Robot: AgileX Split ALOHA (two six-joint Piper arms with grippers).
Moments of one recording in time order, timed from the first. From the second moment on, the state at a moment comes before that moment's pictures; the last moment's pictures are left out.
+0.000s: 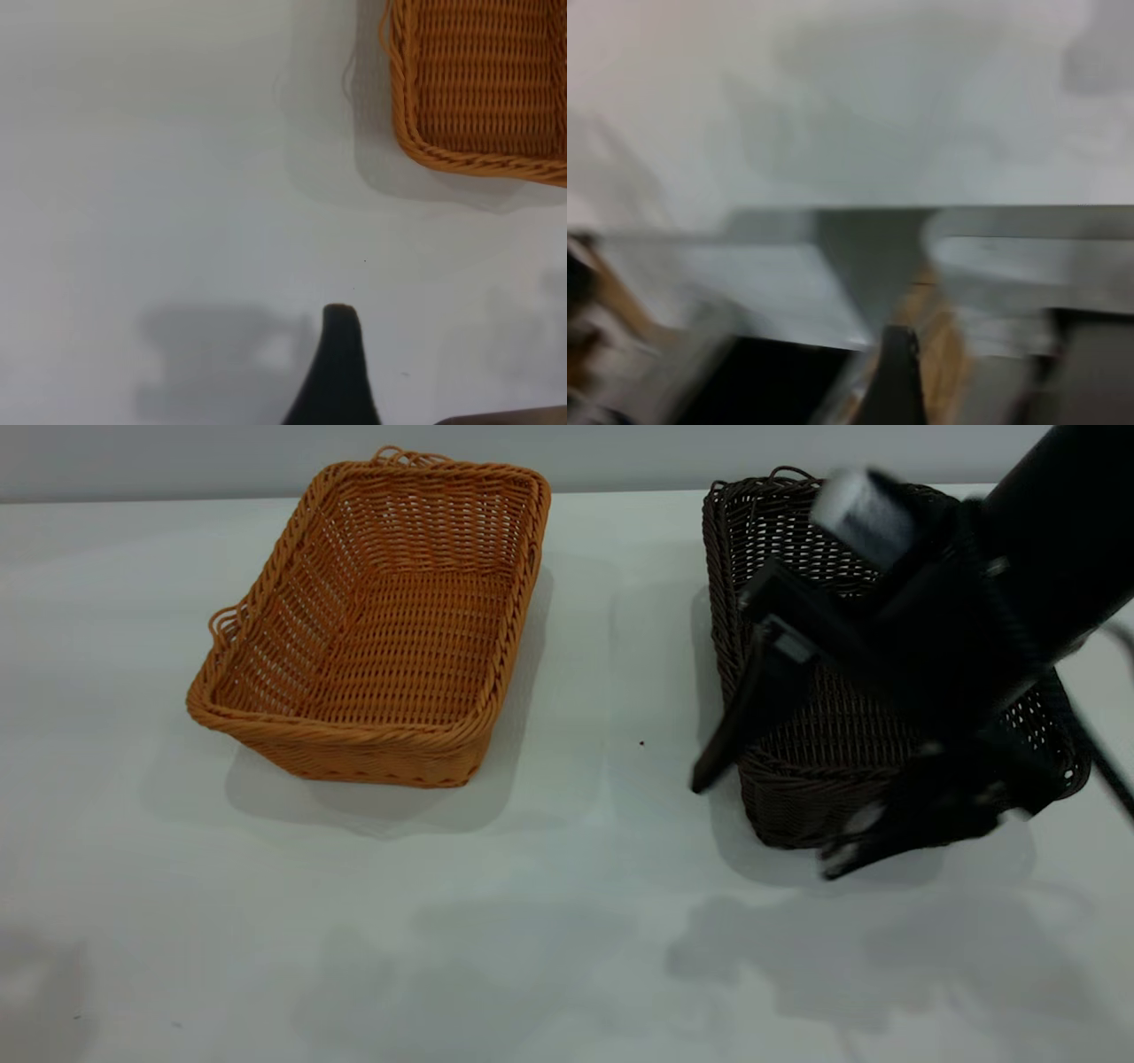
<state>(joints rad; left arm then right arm) 0.11 0.90 -0.64 -0.23 0.65 0.25 0.37 1.89 -0.75 1.17 0.68 -0.27</state>
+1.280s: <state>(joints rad) 0.11 0.96 -0.64 -0.24 0.63 0.25 0.16 1.96 -0.66 1.59 0.40 -0.19</state>
